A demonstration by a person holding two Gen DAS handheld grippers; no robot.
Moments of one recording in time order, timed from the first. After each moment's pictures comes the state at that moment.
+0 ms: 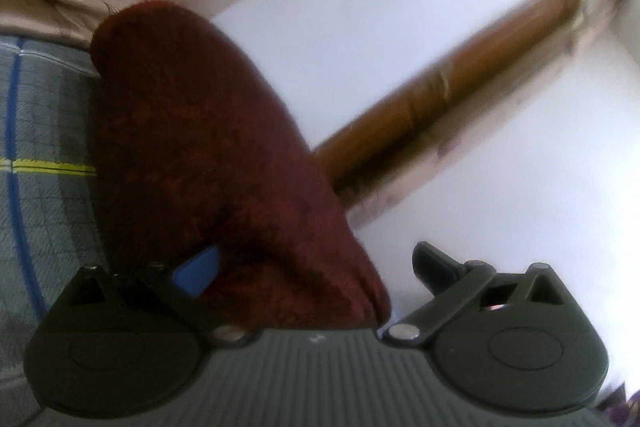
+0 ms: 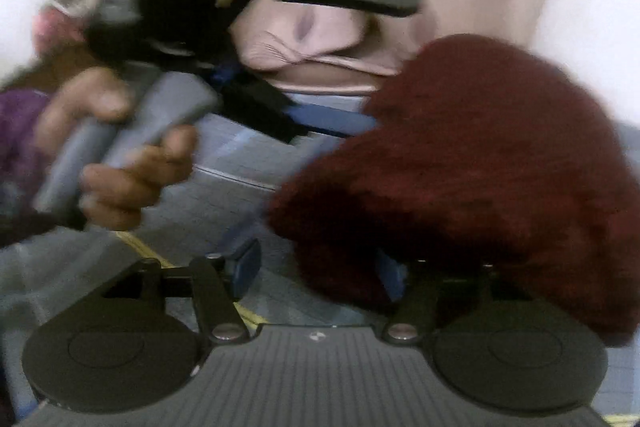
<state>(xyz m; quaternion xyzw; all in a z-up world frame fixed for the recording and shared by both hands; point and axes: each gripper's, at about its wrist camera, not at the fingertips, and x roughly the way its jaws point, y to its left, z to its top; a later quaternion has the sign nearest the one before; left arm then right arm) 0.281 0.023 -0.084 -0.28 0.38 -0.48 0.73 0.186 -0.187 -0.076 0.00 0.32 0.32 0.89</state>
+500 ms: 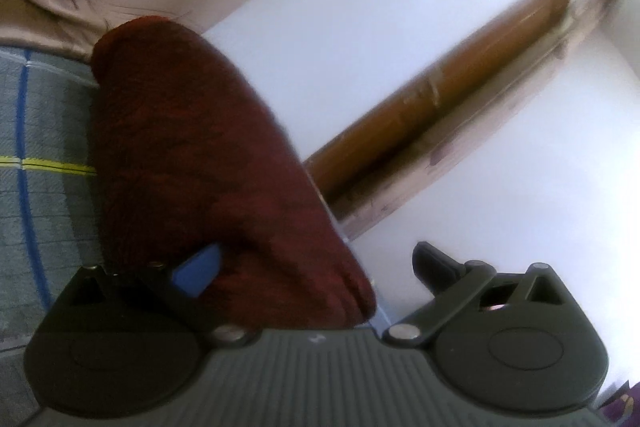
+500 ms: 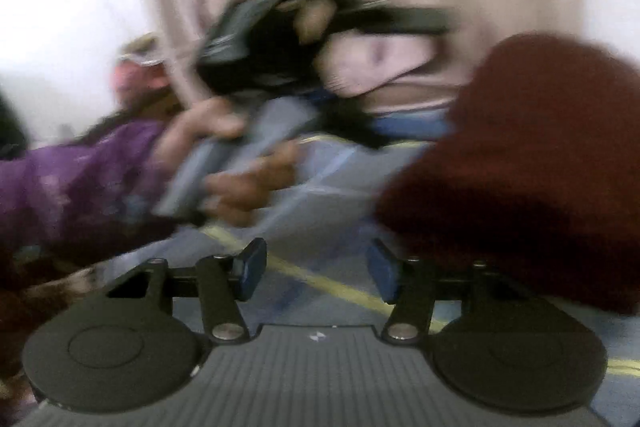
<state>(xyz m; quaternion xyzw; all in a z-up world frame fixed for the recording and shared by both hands) 0.249 0.036 -0.076 -0.30 0.35 -0.49 0.74 0.142 -0.227 -0.064 0.07 0.29 0.38 0.87</state>
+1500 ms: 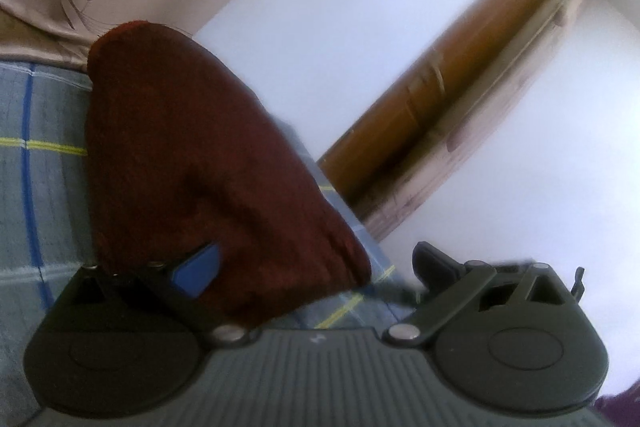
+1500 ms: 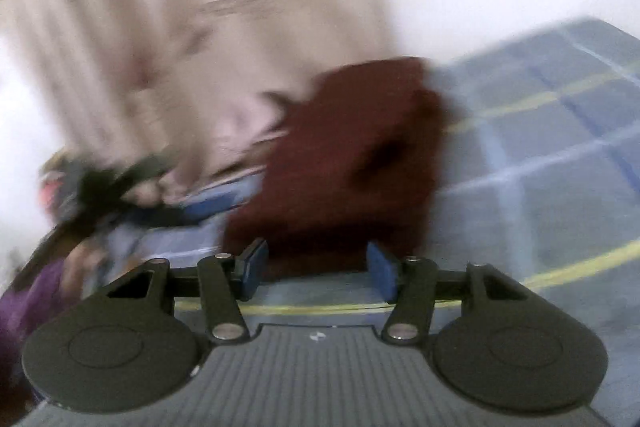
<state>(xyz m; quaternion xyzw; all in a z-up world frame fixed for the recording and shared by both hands) 0.185 0.023 -0.067 -0.25 0.33 -0.46 0.79 0.136 -0.368 -0.064 0.24 0.30 0.23 0.89</state>
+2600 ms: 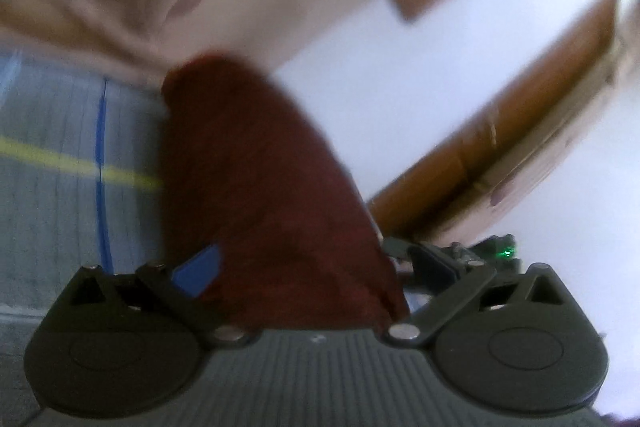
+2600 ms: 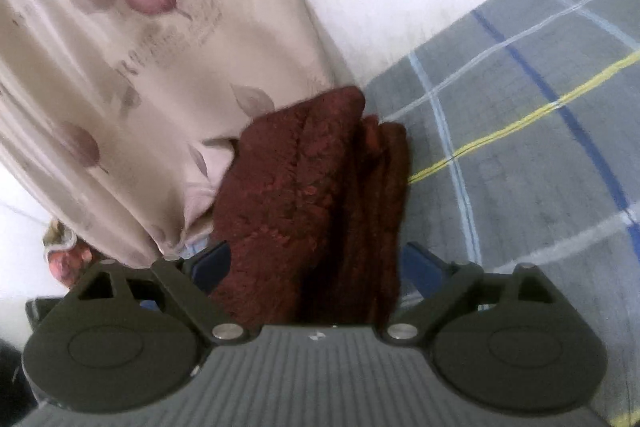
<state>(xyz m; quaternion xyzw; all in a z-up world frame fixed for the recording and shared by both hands) 0.229 0.052 -0.078 -0.31 0.35 -0.37 0.80 0.278 -0.393 -0.073 0.33 0.37 0.23 0.84</state>
